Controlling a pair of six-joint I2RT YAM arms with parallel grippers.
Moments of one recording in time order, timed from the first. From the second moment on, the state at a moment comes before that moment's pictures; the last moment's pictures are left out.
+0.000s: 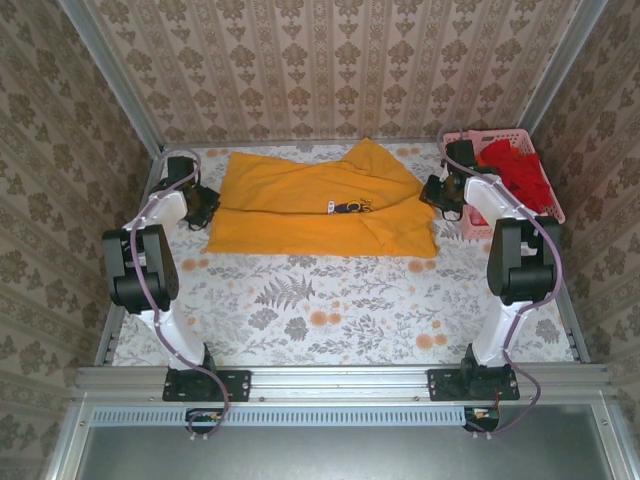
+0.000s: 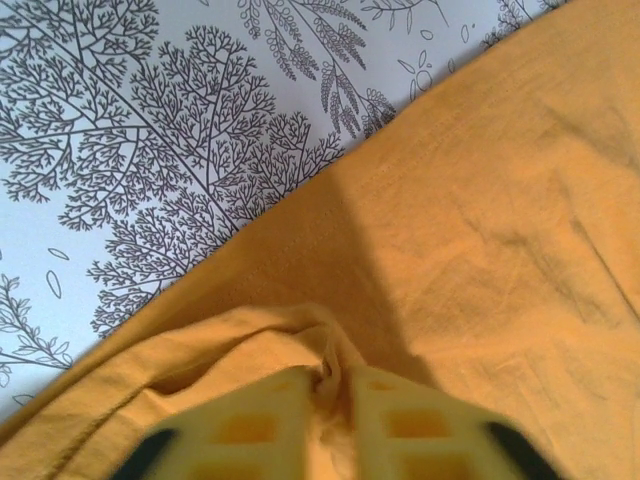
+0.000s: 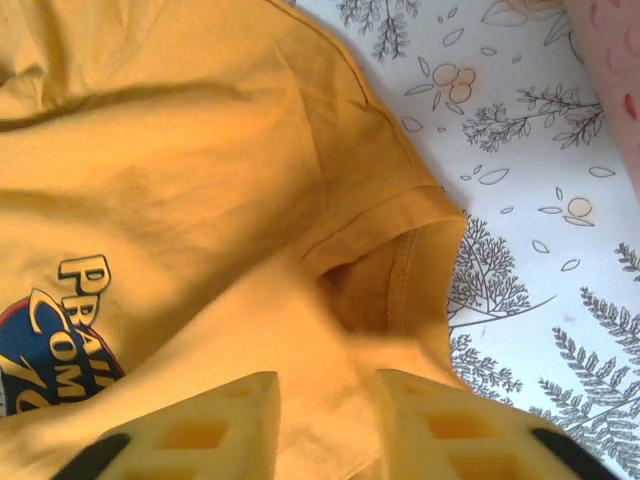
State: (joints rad) left arm 0.05 1.84 1.31 -0.50 0.15 -0.92; right arm -0.01 1.88 1.43 -0.61 -0.15 0.40
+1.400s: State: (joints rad) left arm -0.04 1.46 0.71 -0.33 0.21 -0.86; right arm 0.31 1.37 0.86 -0.53 0.04 0.43
